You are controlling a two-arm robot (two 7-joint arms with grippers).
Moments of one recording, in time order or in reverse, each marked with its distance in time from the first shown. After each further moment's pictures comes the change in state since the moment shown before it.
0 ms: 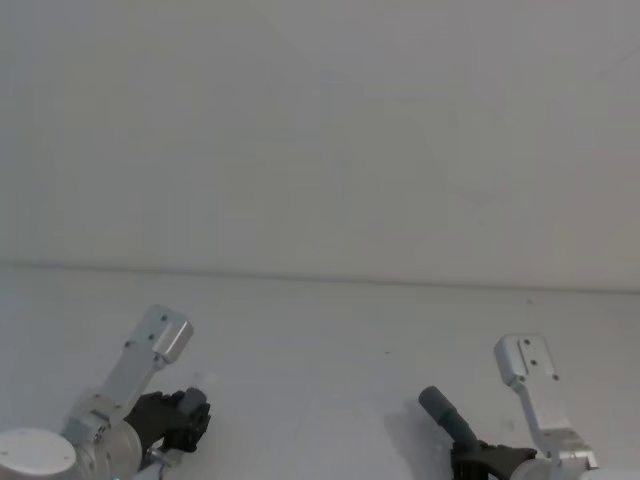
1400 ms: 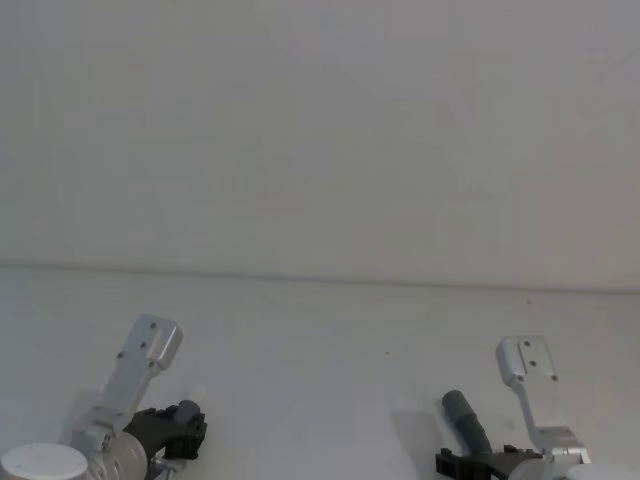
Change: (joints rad) left arm 0.035 -0.079 -0.056 0.008 -0.042 0.047 0.106; right arm 0.017 -0.029 0.008 0.029 -0.012 0.032 -0.066
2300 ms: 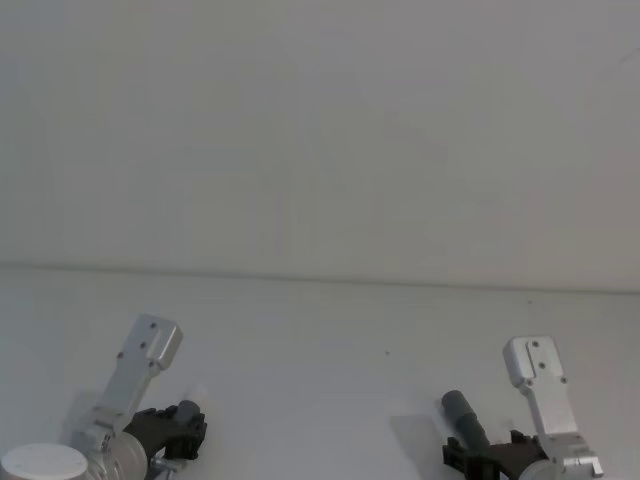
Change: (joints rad) left arm 0.000 0.000 0.000 0.000 0.000 0.000 0.000; right arm -0.027 0.061 -0.026 -0.013 -0.006 -0.122 0.025
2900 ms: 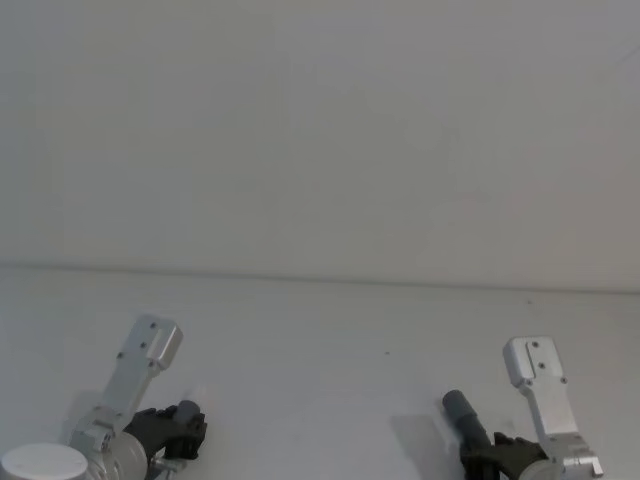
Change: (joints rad) left arm 0.000 0.000 0.000 0.000 0.000 0.000 0.000; right arm 0.000 0.000 0.000 0.000 0.000 0.000 0.000
